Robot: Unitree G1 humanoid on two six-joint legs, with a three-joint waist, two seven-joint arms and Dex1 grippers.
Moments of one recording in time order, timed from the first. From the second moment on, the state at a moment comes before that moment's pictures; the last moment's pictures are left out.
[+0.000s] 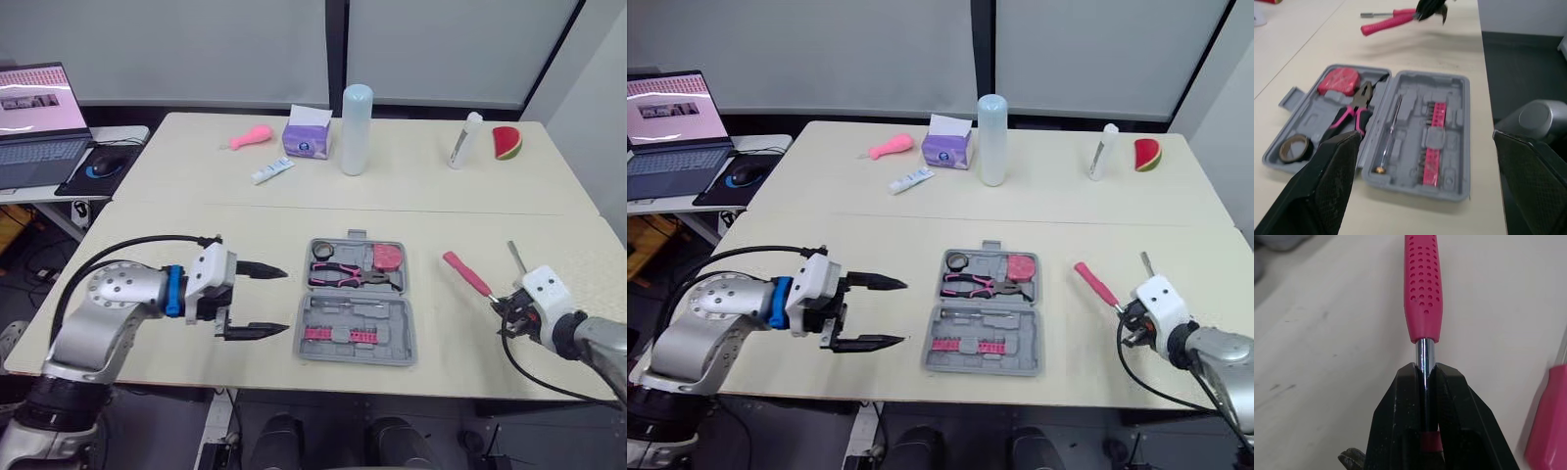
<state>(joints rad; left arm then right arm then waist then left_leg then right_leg) -0.22 0.87 0.01 -0.15 -0.45 0.19 -1.35 0.06 -0.92 -0.16 -0.44 0.29 0.78 0.69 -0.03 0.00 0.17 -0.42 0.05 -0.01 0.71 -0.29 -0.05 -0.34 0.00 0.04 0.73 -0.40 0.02</state>
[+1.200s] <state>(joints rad) -0.15 0.93 0.00 -0.09 -0.33 0.06 -1.40 -0.69 -0.75 0.71 -0.29 -0.02 0.81 1.05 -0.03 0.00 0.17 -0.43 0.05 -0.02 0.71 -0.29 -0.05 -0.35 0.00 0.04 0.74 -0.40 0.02</state>
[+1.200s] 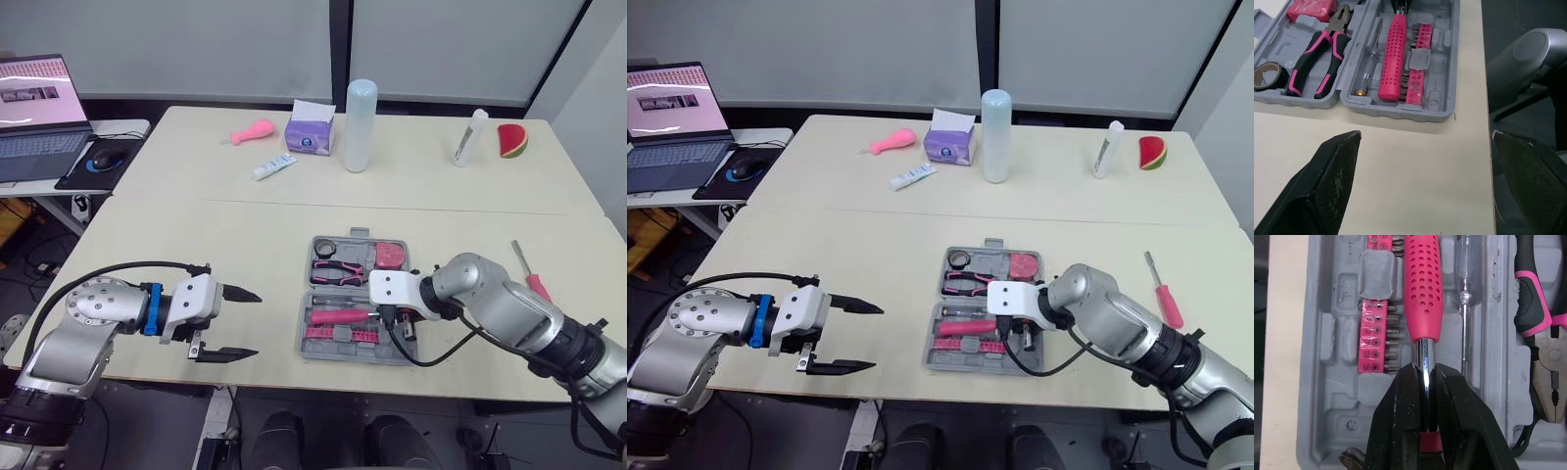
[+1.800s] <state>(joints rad) -0.14 0.92 -0.01 -0.09 -0.31 0.06 -1.38 -0.67 -0.69 0.71 -0.23 -0.08 0.79 1.06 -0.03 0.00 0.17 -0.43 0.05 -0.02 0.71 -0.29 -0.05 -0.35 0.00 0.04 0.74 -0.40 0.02</state>
